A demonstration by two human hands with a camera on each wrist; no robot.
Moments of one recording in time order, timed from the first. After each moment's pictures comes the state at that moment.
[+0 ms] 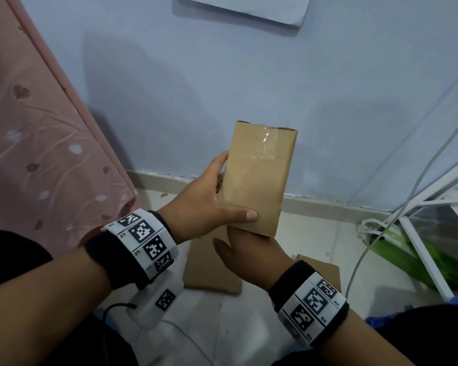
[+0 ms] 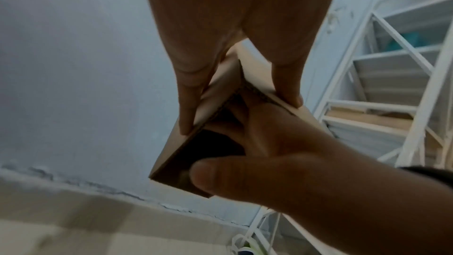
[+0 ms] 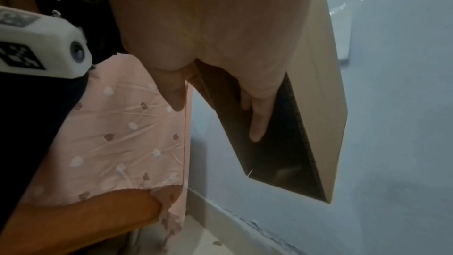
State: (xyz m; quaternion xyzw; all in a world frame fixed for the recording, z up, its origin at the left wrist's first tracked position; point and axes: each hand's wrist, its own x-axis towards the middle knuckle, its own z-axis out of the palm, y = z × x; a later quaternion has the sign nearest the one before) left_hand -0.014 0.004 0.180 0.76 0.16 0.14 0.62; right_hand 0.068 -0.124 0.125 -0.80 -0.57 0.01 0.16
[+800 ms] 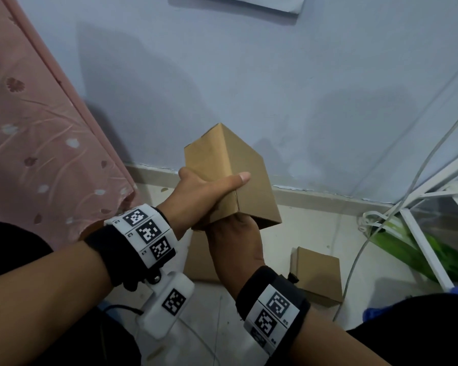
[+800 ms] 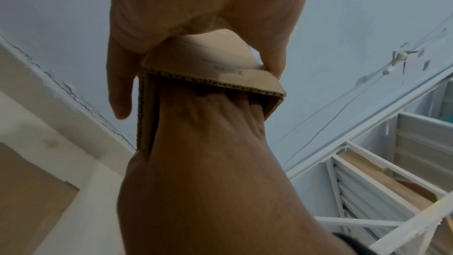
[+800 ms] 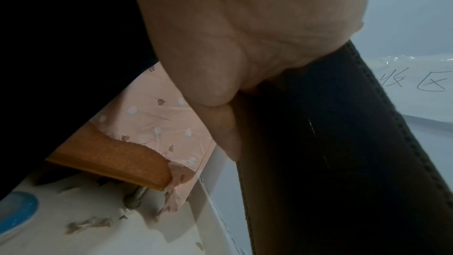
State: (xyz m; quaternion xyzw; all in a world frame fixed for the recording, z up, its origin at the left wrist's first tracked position) left_hand -0.005 0.000 0.167 0.63 0.42 0.15 0.63; right_hand 0.036 -0.101 0.109 -0.84 -0.53 -0.12 -0.03
